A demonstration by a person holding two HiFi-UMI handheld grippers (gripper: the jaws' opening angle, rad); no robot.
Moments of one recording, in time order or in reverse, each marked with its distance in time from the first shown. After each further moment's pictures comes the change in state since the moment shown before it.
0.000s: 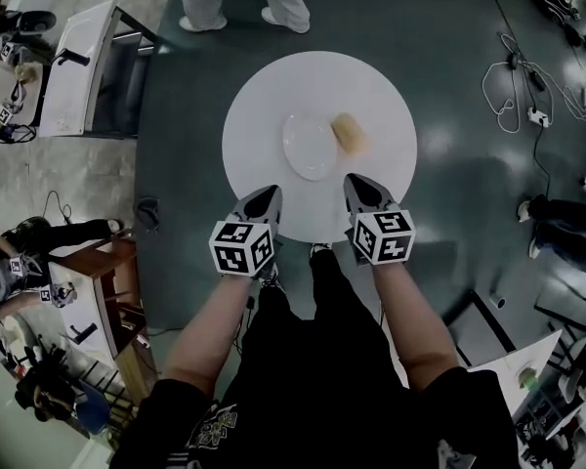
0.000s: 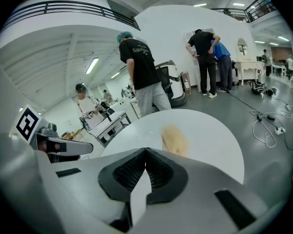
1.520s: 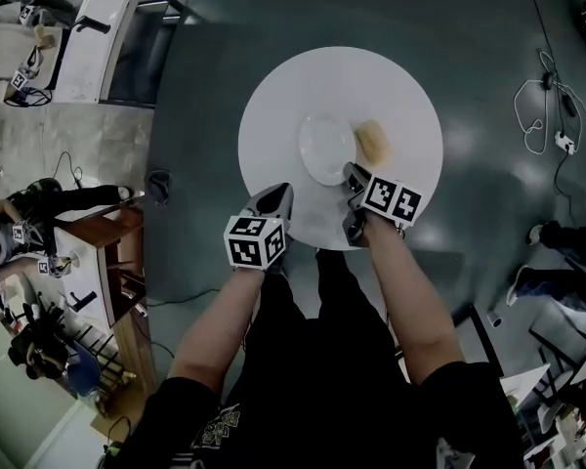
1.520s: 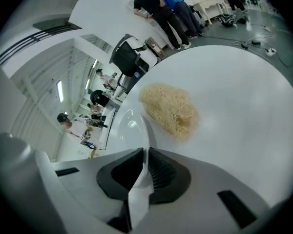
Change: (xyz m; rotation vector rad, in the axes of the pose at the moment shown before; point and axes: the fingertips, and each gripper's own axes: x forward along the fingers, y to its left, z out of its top) left arm 0.026 0.032 -0.031 -0.090 0.053 0.118; right arm 0.097 -0.025 -0.046 0.564 0.228 0.085
